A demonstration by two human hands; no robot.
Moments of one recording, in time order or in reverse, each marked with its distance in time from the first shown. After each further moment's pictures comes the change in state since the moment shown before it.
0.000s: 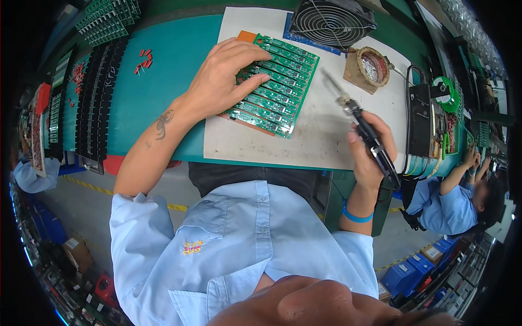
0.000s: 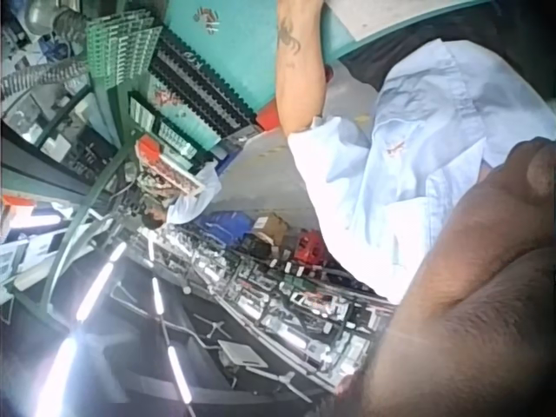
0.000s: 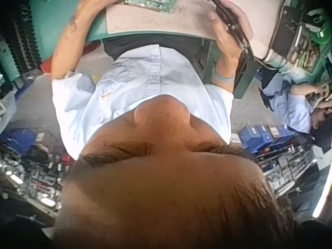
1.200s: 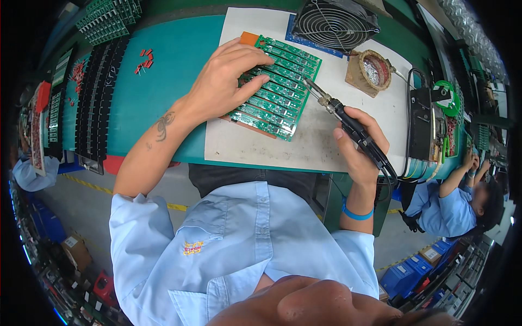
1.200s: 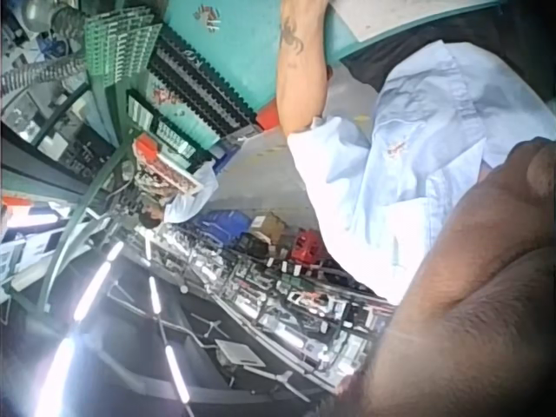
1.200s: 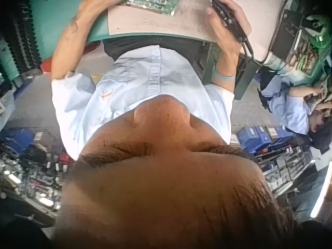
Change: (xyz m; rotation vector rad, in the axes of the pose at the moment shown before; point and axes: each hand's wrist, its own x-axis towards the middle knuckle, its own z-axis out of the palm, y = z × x) left_hand -0.003 -0.001 0.002 -0.004 -0.022 -0.028; right_hand 0.008 0.002 0.013 0.042 -0.174 0.057
